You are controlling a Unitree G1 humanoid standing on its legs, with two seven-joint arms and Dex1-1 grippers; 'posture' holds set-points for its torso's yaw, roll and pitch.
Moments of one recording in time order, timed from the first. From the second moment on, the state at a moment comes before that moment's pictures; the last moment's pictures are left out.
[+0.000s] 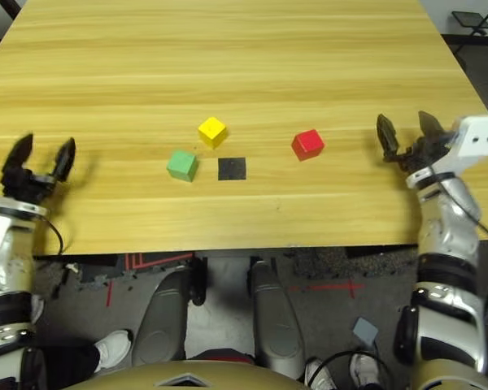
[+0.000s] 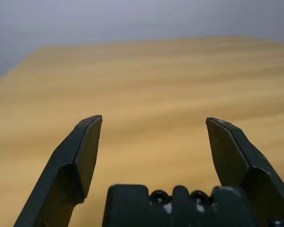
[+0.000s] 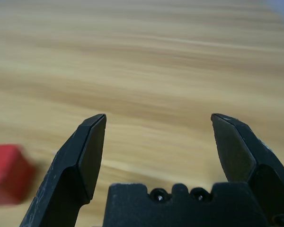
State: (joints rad) left arm -0.24 0.71 0.44 0.02 -0.64 0.01 -0.69; right arm -0.53 -0.82 -0.36 0.48 0.49 0.10 0.89
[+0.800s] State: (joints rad) left arm -0.33 0.87 0.21 -0.28 -0.71 0.41 -1.02; right arm -1.16 -0.78 0.21 1.15 0.01 -0.32 1.61
